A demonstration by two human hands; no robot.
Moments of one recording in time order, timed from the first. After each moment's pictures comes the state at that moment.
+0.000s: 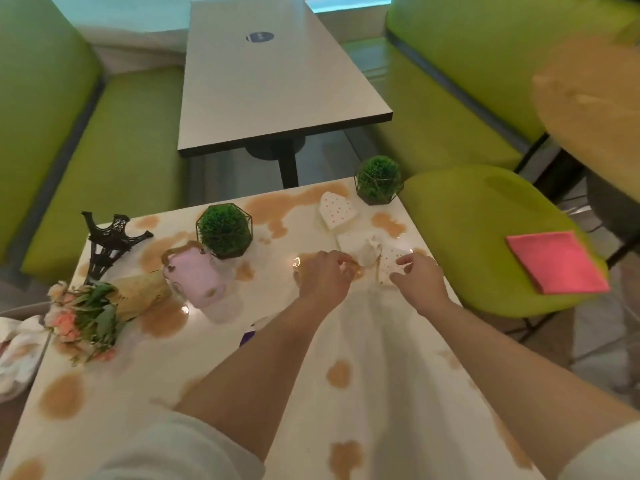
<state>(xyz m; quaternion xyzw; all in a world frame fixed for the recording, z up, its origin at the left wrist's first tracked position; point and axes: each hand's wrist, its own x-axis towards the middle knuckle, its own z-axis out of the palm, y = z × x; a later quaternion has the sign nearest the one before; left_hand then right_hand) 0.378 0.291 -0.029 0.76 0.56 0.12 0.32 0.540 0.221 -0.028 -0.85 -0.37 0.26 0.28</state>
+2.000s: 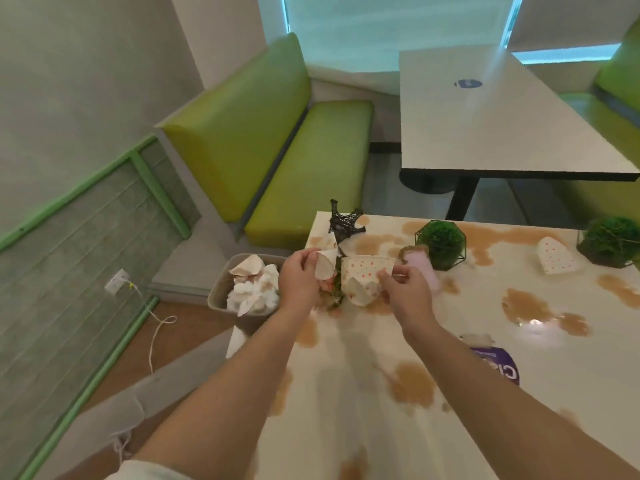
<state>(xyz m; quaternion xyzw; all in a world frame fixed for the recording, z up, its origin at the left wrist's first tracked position) -0.043 0.283 0.039 0.45 0.69 0.47 0.33 0.130 0.267 0.036 -0.66 -0.38 0.46 0.46</state>
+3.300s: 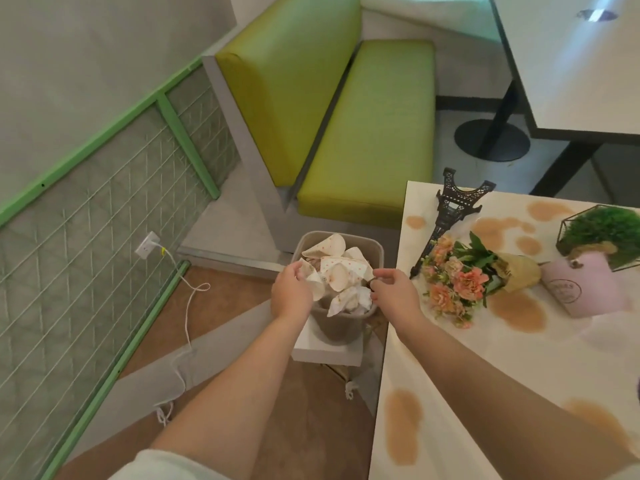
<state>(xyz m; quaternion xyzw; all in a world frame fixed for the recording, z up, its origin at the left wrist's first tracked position) -0.288 0.325 -0.078 0.38 0.82 0.32 0.29 -0.114 0.339 -0.069 -0.69 -0.41 0.51 0.32</state>
